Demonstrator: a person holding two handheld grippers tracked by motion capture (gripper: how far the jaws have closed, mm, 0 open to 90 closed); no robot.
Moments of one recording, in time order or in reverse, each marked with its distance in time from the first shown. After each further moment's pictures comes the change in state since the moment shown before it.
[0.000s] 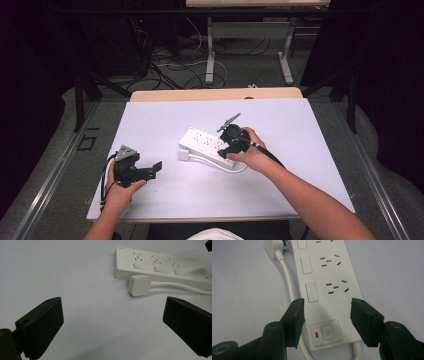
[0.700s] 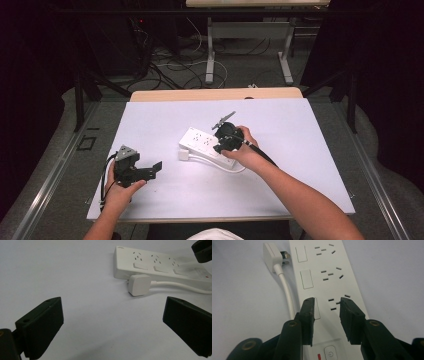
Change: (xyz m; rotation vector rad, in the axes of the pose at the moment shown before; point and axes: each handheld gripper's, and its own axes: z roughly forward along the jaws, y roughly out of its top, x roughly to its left) left arm 0.000 0.000 0.000 0.002 -0.002 0.001; right arm 0.001 0.012 0.017 -0.028 0.008 0.025
